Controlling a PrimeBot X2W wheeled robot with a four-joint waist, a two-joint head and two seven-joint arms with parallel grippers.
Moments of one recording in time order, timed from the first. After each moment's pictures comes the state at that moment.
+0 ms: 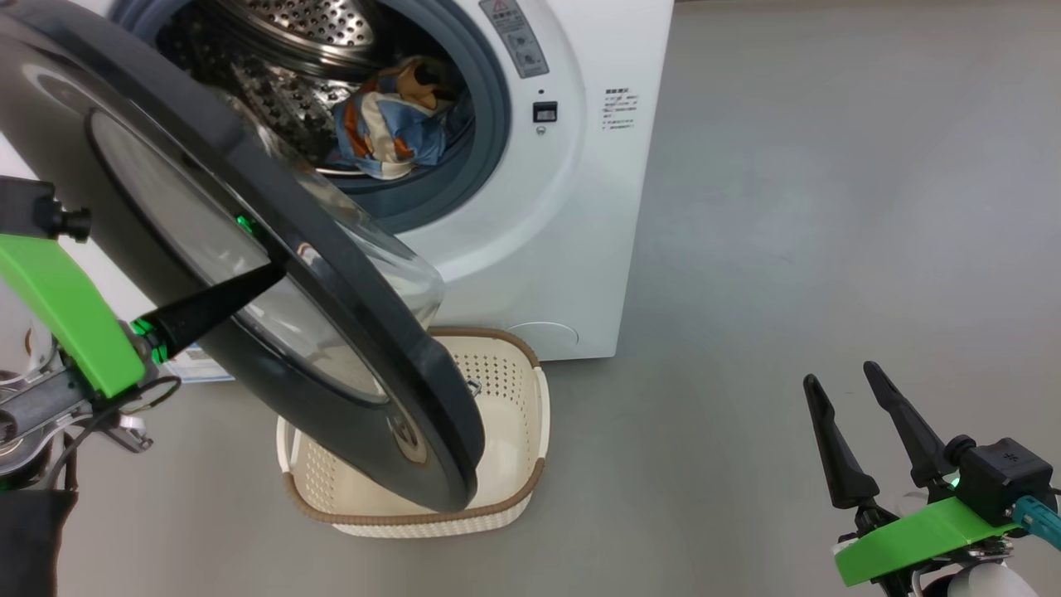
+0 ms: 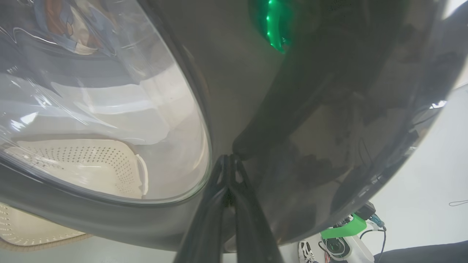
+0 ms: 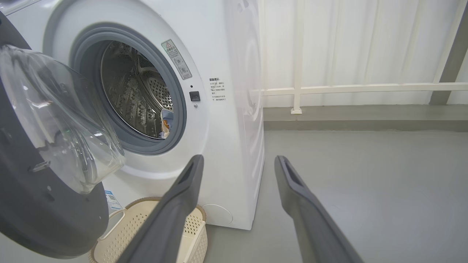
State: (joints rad) left arm -0.59 0.41 -0.08 0.19 -1.37 -0.11 0.98; right arm -0.05 -0.23 0.15 0.15 0.38 0.12 -0.25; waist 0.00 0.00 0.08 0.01
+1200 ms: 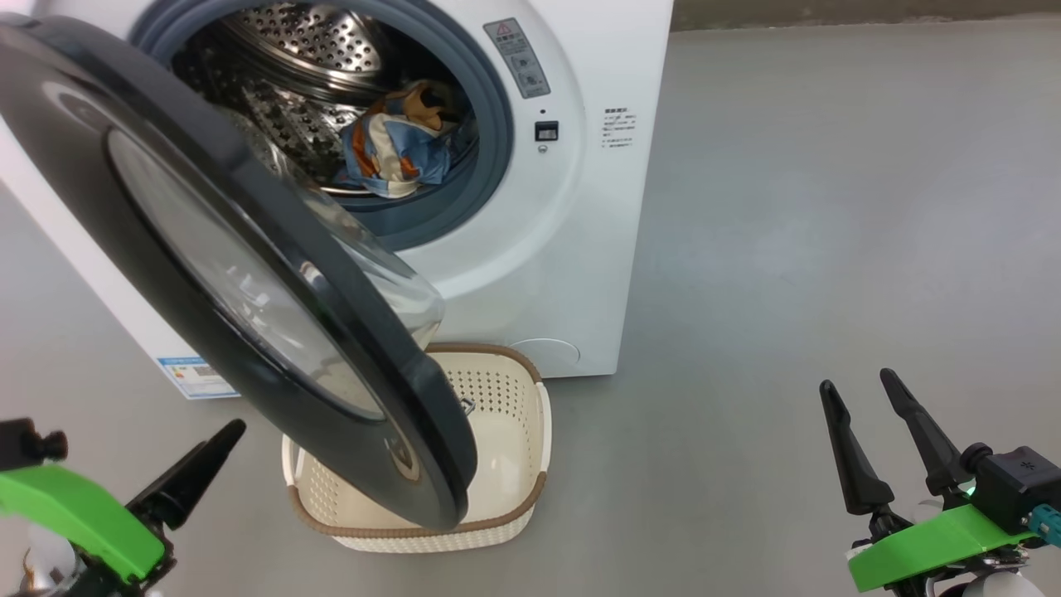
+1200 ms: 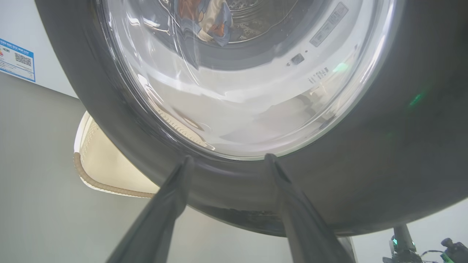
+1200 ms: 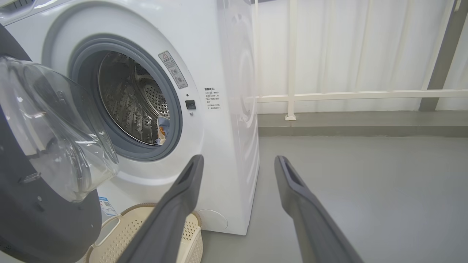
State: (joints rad) left arm -0.19 0.41 -0.04 0.20 -1.27 -0.13 0.60; right arm -0.03 -0.23 0.12 0.14 0.38 0.12 -0.25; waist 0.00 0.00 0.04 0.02
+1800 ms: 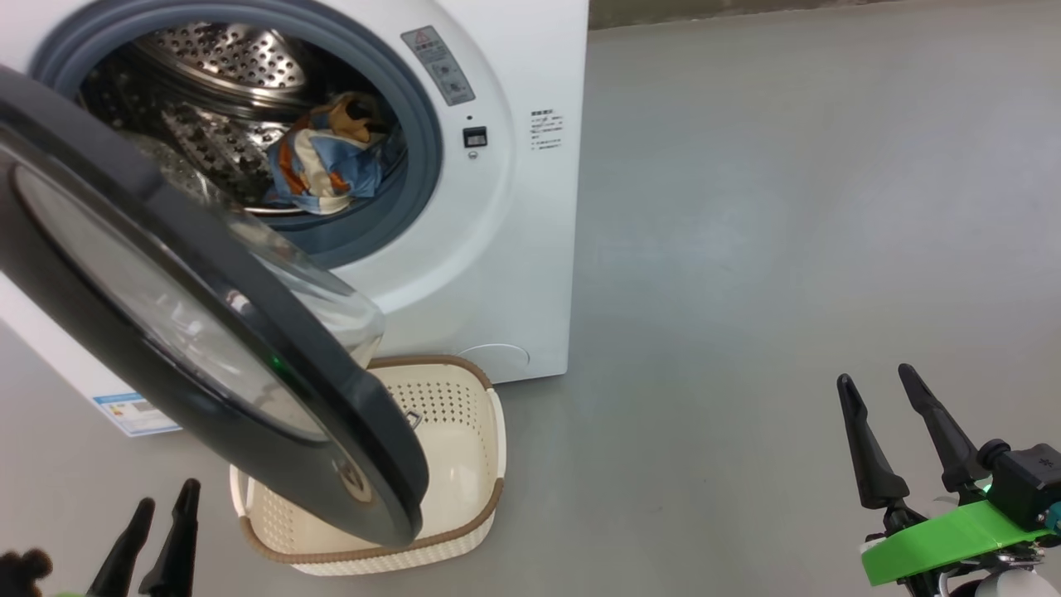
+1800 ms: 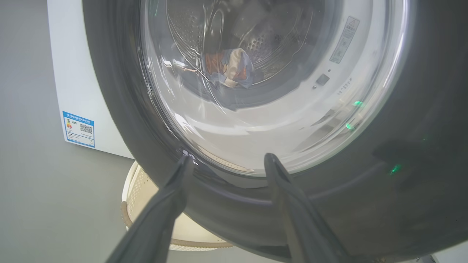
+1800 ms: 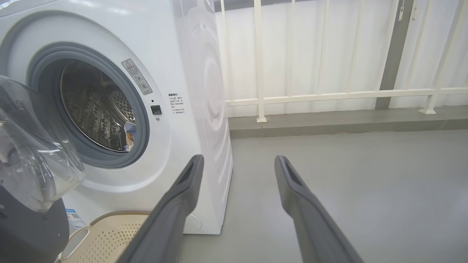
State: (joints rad) left arm -0.05 0.46 -0.22 0.29 -1.09 -0.13 -0.08; right arm -0.03 -0.23 0.09 0.14 0.38 0.12 -0.25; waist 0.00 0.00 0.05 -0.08
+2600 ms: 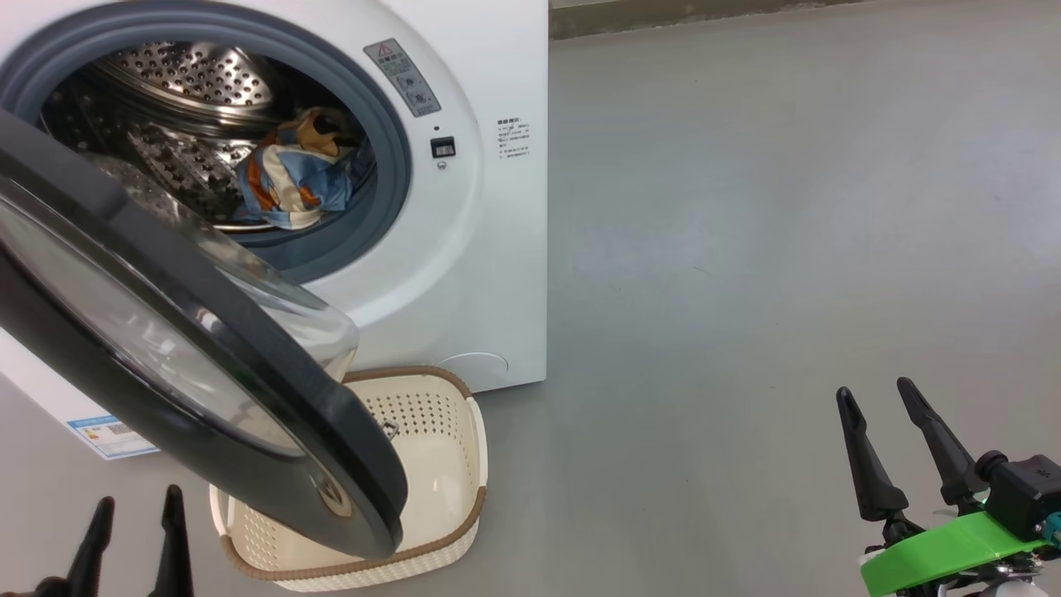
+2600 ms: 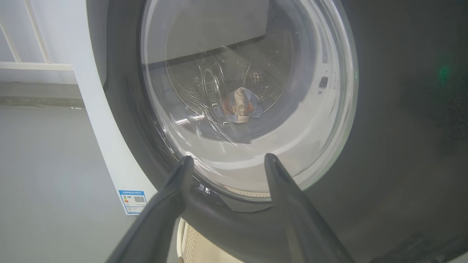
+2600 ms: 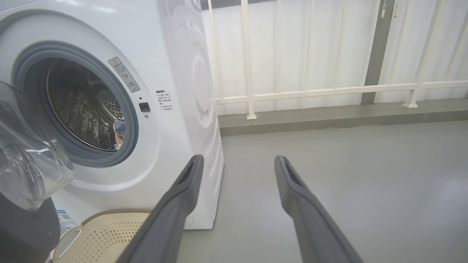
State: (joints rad) left arm 0.03 0.25 0.04 0.27 -0.44 -0.13 -0.25; right arm -0.01 -0.23 0.09 0.15 0.38 0.12 -0.25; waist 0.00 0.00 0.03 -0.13
